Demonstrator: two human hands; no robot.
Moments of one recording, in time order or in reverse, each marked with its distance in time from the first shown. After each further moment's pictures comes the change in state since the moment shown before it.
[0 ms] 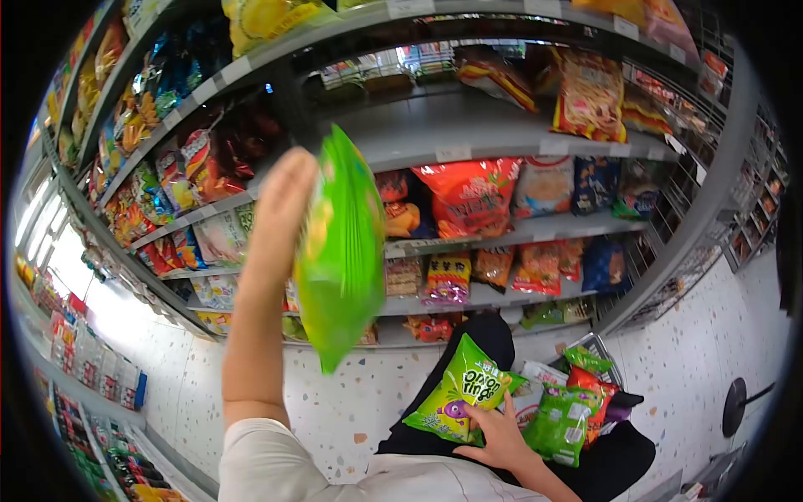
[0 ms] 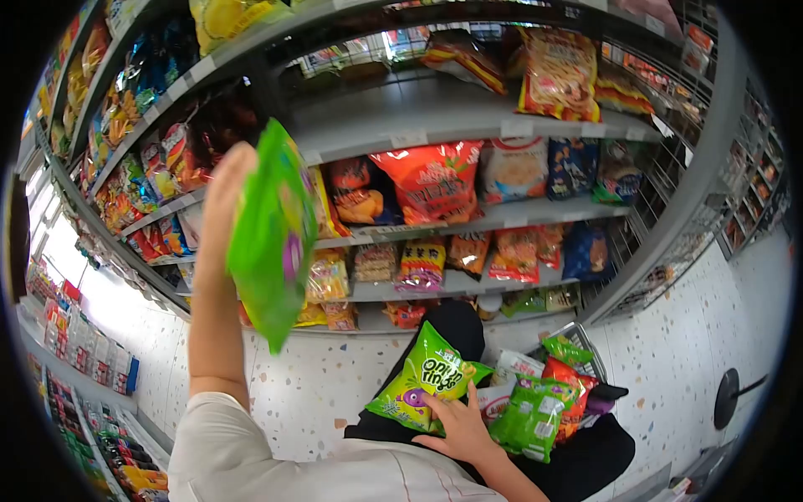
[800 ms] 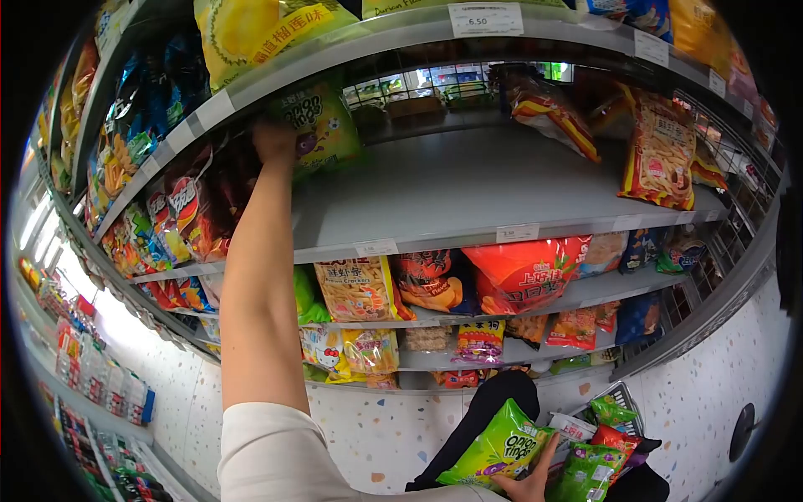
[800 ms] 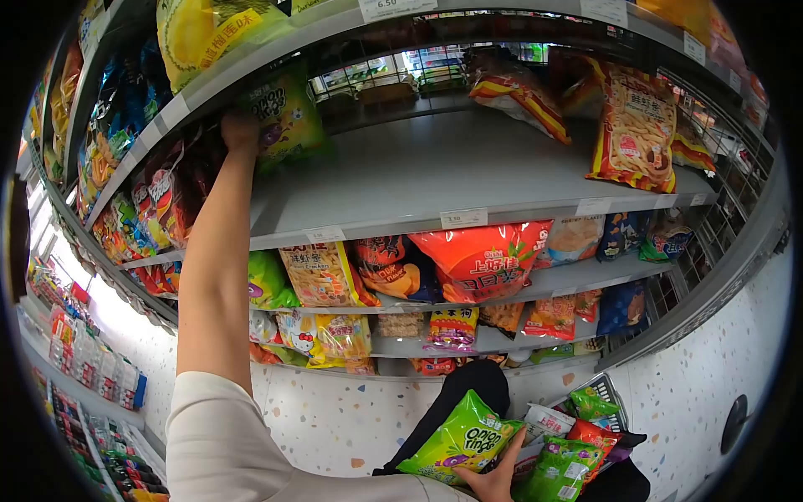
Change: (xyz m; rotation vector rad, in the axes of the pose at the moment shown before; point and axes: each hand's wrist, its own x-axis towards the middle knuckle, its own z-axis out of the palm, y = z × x) left_hand 0.335 -0.233 -0.119 1.080 0.674 0.155; right_hand 0.036 0.024 0.033 0.456 0.433 0.652
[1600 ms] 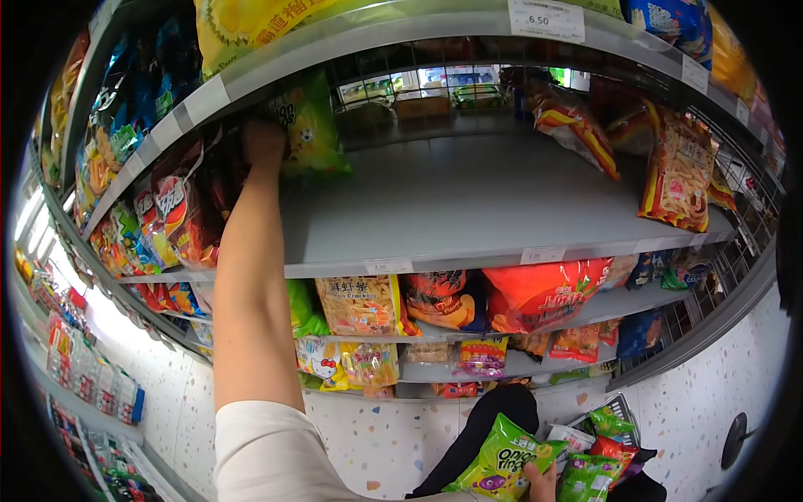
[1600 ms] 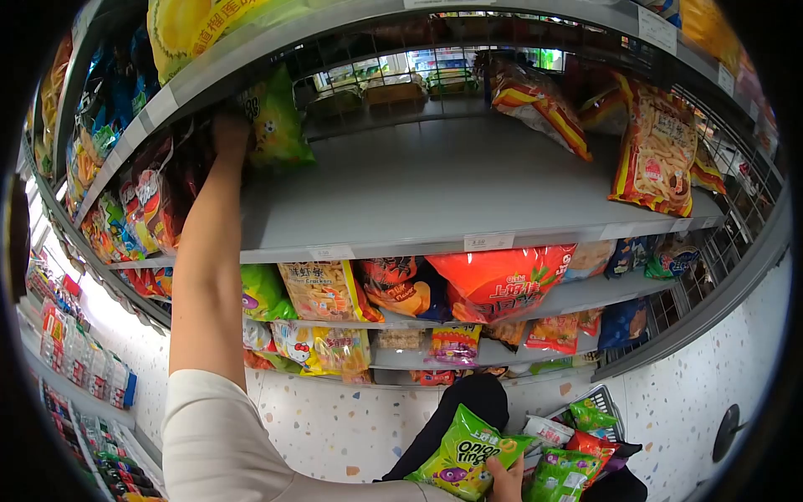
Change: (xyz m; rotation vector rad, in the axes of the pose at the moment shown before) left_hand 0.016 -0.026 -0.002 0.117 -0.186 0.130; right_hand 0.021 0.029 0.003 0.693 0.126 0.554
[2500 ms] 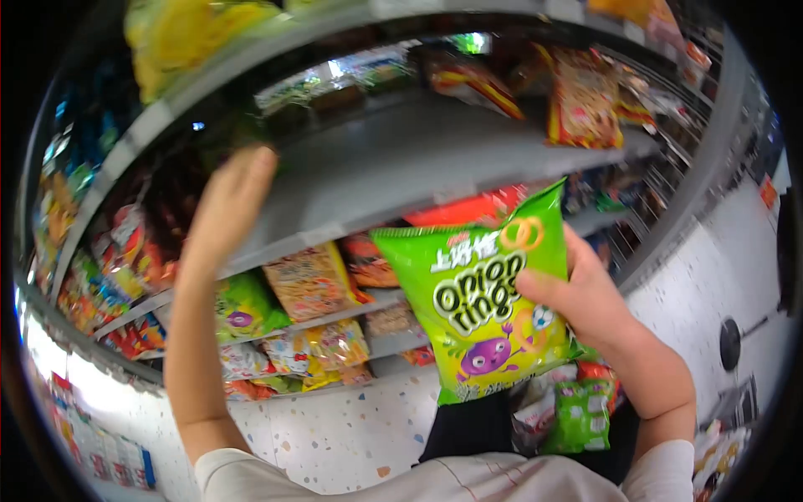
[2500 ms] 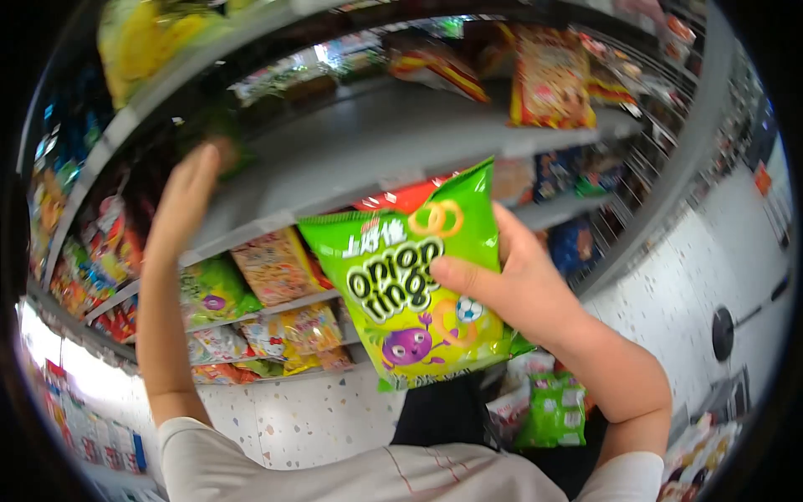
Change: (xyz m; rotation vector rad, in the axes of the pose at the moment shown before) left_hand -0.136 0.117 -0.199 -0.769 -0.721 0.268; right_hand -0.082 -0.276 0.175 -0.327 -0.605 -0.661
